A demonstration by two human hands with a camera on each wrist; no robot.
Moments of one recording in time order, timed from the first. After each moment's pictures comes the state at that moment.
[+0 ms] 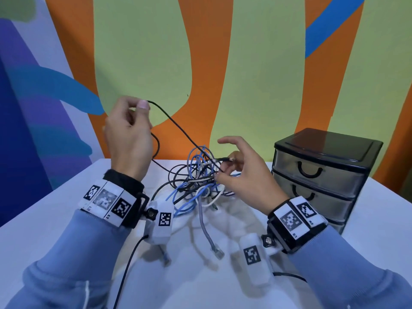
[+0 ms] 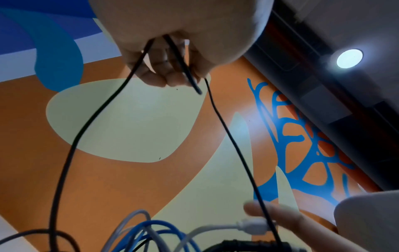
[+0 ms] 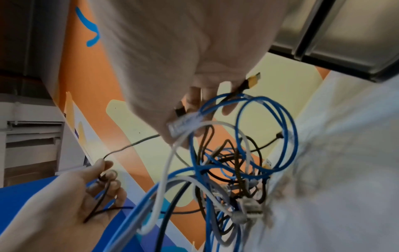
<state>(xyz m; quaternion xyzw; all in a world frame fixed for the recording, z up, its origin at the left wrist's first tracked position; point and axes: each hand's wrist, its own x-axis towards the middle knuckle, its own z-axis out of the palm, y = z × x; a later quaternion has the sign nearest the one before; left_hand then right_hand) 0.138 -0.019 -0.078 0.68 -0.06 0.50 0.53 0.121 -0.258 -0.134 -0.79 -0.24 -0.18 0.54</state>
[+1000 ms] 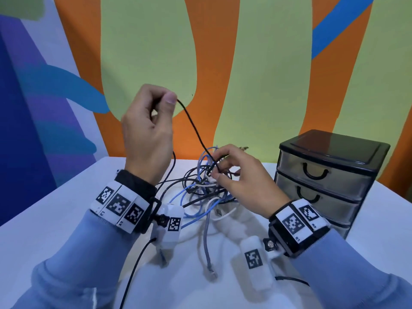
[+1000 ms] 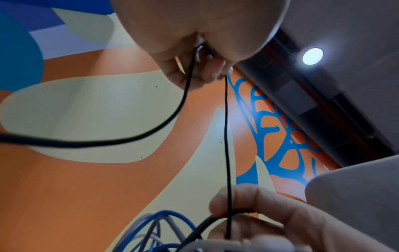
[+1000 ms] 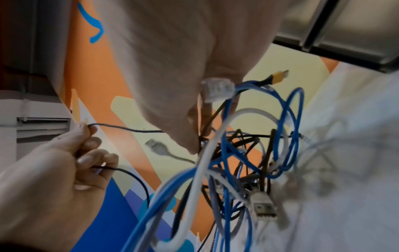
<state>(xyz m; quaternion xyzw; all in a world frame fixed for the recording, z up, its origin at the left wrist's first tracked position) 0.119 -0.044 -0.073 0.66 -0.20 0.51 0.51 0.118 -0.249 -0.136 -0.83 -0.28 -0.17 0.45</state>
